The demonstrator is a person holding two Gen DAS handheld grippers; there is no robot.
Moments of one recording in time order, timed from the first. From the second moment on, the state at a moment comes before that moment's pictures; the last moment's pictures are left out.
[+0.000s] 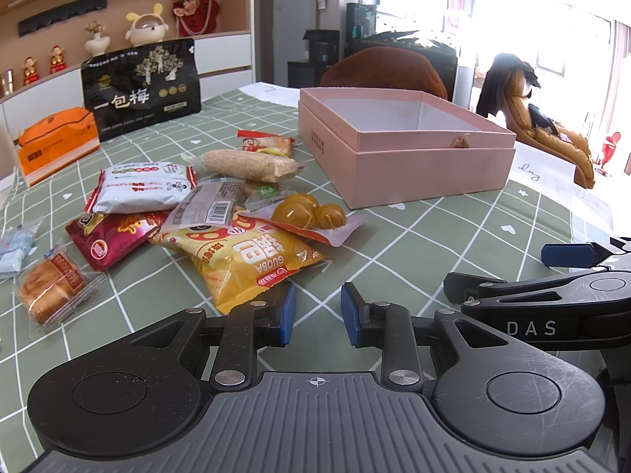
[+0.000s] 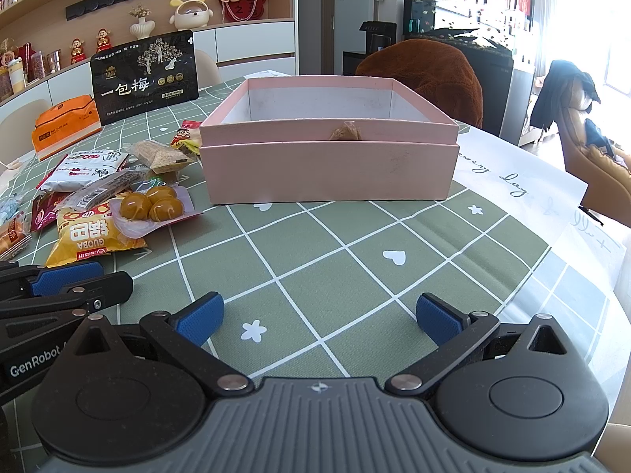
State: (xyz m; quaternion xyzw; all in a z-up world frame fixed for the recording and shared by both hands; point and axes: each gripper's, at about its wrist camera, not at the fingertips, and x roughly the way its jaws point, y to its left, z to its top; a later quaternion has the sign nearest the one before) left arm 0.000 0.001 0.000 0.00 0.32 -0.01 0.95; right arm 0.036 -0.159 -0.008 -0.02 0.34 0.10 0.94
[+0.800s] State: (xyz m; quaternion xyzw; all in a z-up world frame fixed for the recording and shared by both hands) left arm 0.032 0.085 0.058 -0.13 0.40 0.01 0.91; right arm 0.068 -0.149 0.005 -0.06 0.47 0.14 0.87
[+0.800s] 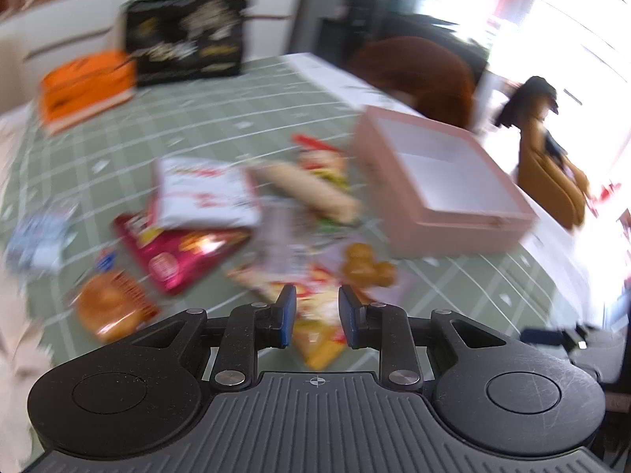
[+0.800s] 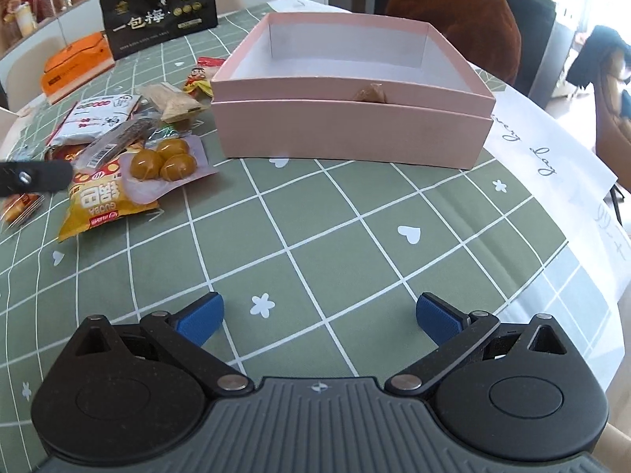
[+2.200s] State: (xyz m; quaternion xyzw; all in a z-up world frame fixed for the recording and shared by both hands) left arm 0.076 0.045 0.026 -0.01 0.41 -0.09 0.91; right arm 0.059 -0.183 0.013 -0.04 0.47 0.09 0.87
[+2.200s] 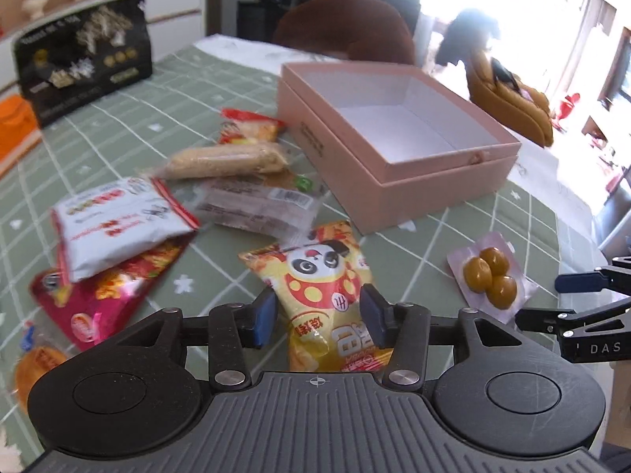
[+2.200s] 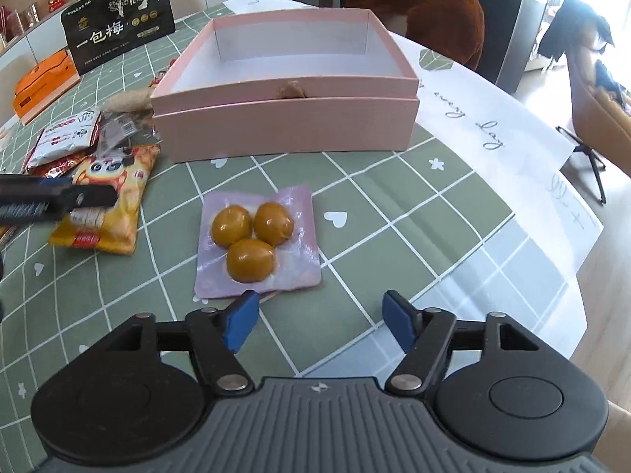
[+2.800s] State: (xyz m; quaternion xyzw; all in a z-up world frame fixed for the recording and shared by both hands) left arm 0.113 -0.003 0.014 -0.02 0.46 -0.02 0.89; right arm 0.052 -0.184 0.010 -0.05 0.46 0.13 0.88
